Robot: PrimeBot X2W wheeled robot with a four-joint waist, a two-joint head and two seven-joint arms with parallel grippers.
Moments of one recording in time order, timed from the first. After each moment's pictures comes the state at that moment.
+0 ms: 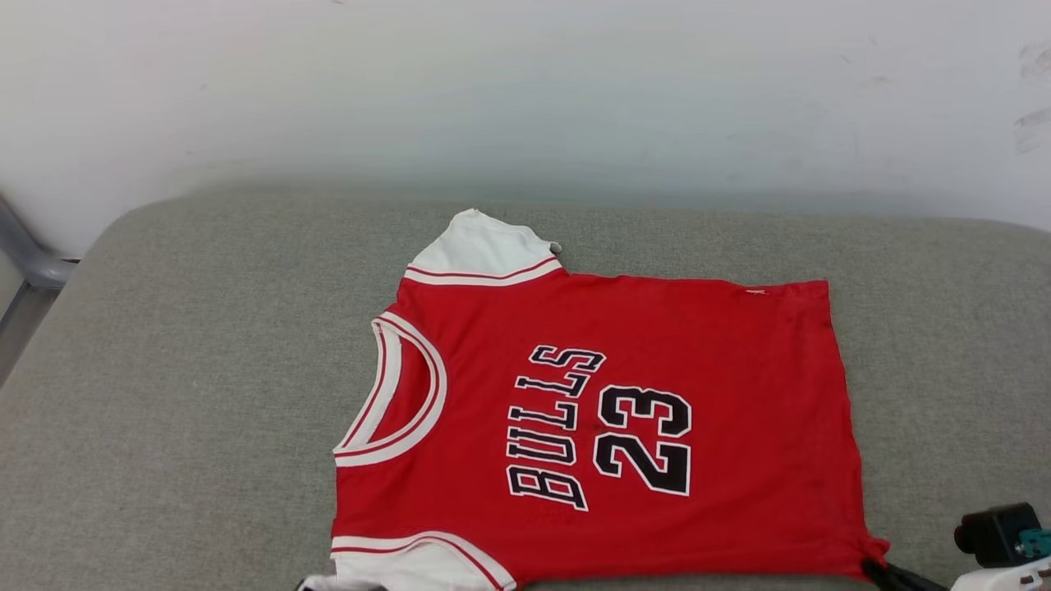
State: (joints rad) left arm 0.29 0.54 -0.43 -0.05 -0.84 0.17 -0.16; right arm 0.08 -0.63 0.38 0.17 0.77 0.13 0.21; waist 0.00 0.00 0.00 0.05
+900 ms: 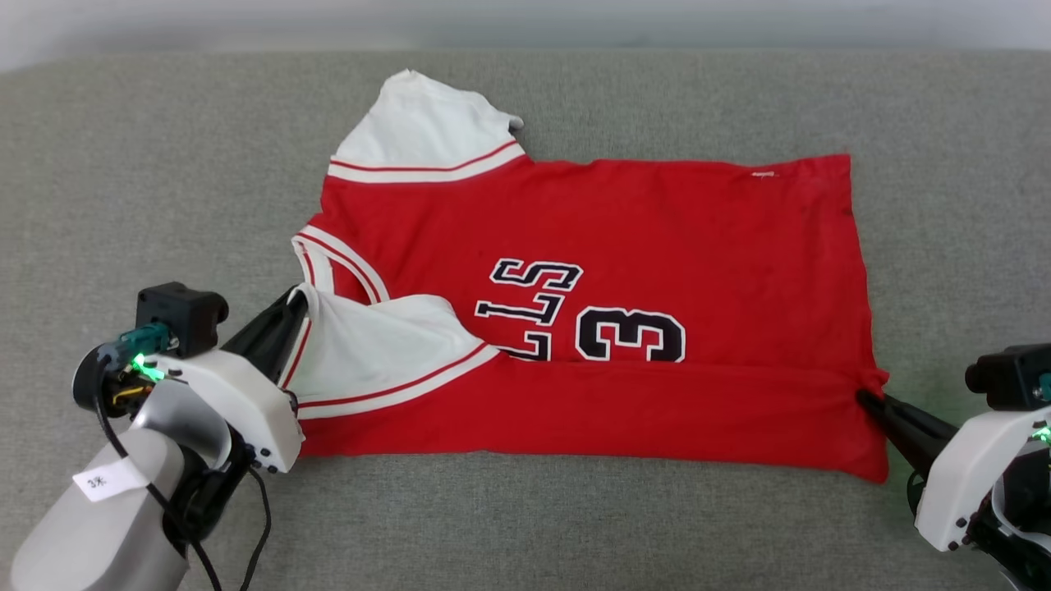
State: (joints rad) left arm -0.41 0.59 -0.48 0.22 -0.69 -0.03 0.00; right arm -0.22 -0.63 0.38 0.19 0.78 0.13 0.21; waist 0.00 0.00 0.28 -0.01
